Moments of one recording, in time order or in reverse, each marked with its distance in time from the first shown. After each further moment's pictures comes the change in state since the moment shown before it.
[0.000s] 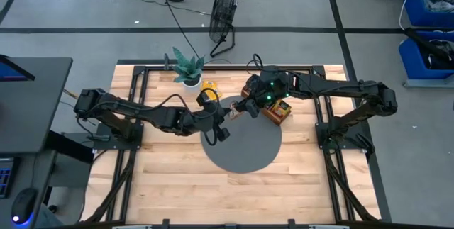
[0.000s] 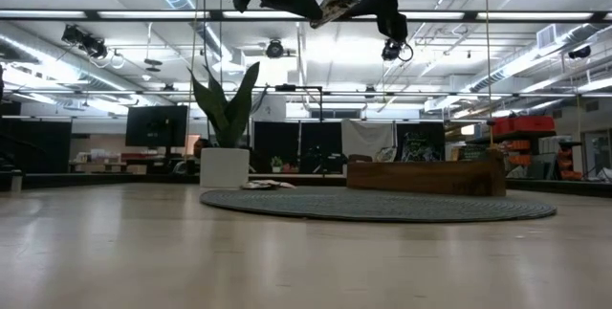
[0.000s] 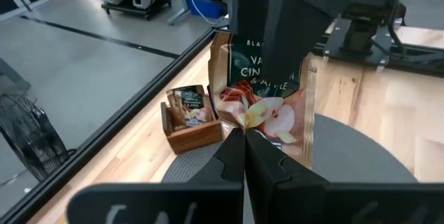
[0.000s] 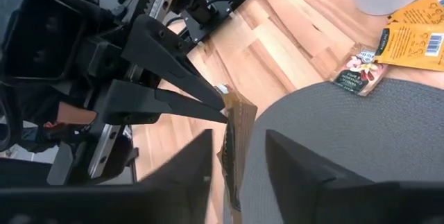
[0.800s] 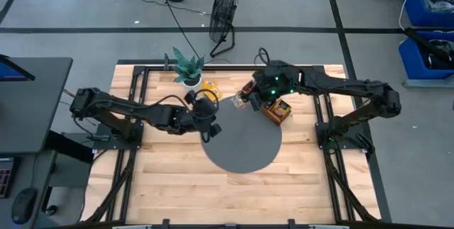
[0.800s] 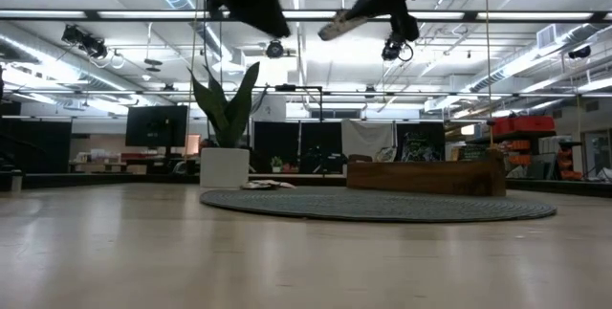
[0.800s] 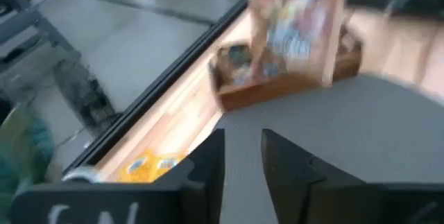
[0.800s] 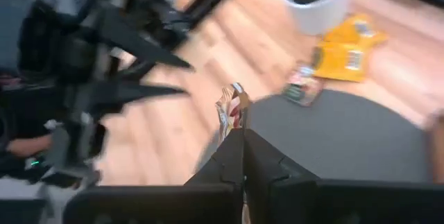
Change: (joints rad) left arm -0.002 -0.047 0.001 -0.282 -0.102 -0.121; right arm -0.053 -0.045 0.001 -0.077 0.113 -0.031
